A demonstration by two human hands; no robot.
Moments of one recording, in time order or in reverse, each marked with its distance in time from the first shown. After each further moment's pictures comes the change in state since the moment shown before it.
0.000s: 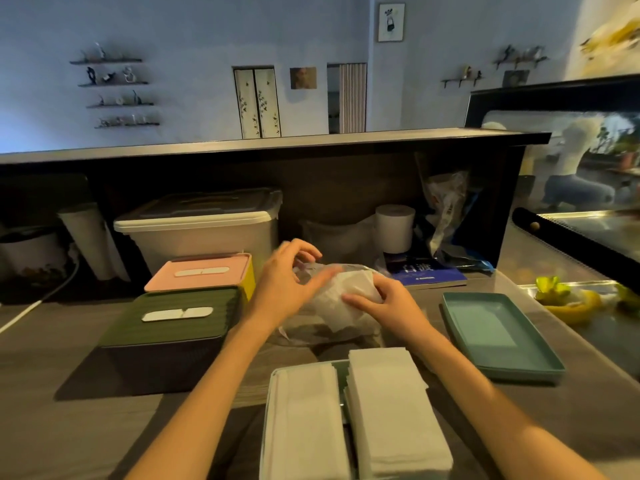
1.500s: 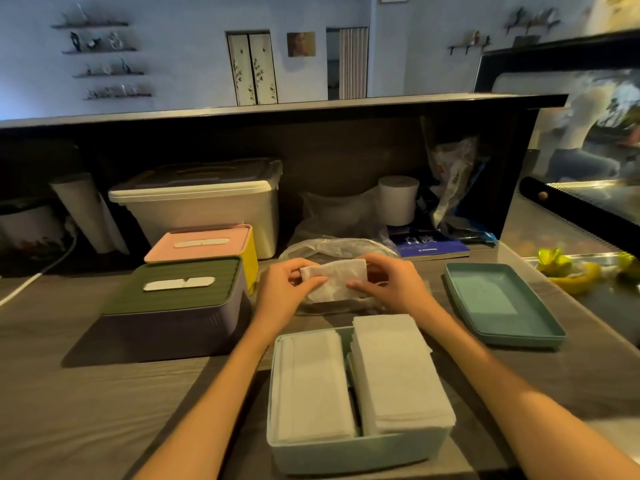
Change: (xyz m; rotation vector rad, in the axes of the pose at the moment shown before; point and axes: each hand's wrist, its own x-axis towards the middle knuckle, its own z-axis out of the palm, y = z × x) left_hand -0.041 -0.028 0.021 -0.233 -0.054 -0.225; right_hand -0.003 0.019 -0.002 -0.266 -0.036 -0.145
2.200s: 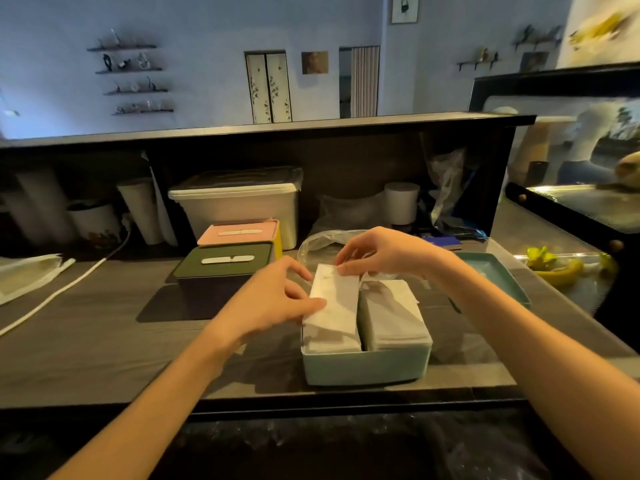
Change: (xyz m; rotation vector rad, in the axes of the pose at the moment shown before) left_hand -0.120 0.123 -0.094 0.162 -0.374 -0.221; right_hand -0.027 -0.137 -0.037 -0.174 -0.449 0.104
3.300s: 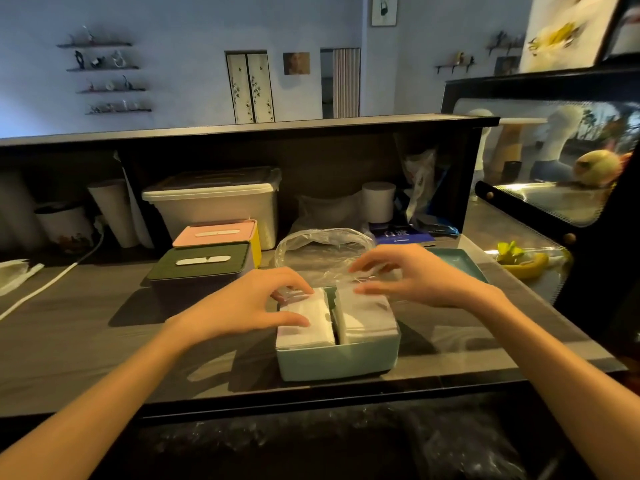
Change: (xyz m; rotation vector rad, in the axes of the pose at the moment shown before) left_hand 0.024 -0.024 -0.004 0.406 -0.175 0.477; right_hand -0.079 0.032 -0.006 -0.089 0.146 -0.093
